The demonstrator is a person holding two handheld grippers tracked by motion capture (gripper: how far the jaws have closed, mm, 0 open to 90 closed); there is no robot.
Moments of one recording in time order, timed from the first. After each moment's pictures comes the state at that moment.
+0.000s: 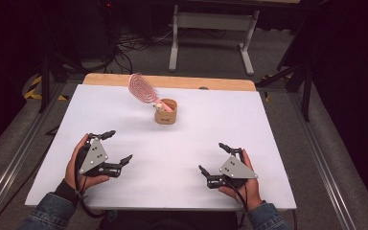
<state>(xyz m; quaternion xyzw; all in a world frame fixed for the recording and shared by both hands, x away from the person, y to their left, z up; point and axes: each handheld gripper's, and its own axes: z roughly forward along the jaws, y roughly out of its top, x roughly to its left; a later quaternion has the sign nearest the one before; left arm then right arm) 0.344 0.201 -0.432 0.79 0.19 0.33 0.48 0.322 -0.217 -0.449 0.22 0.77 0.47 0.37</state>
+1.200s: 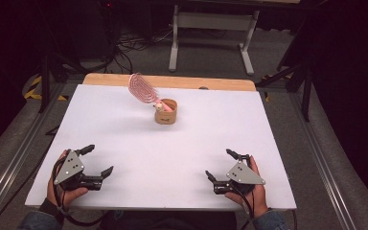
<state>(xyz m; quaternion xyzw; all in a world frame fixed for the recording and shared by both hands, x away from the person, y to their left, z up) 0.320 0.250 -0.465 0.77 0.27 0.28 0.50 0.307 -0.234 -0.455 0.25 0.77 0.46 0.36</state>
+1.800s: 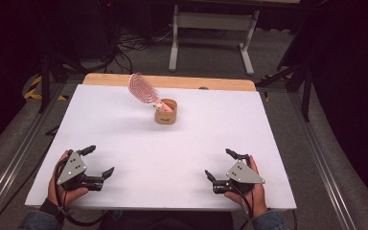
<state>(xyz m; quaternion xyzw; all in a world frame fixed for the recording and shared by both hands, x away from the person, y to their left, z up) 0.321 0.249 -0.468 0.77 0.27 0.28 0.49 0.308 -0.233 -0.455 0.25 0.77 0.46 0.36</state>
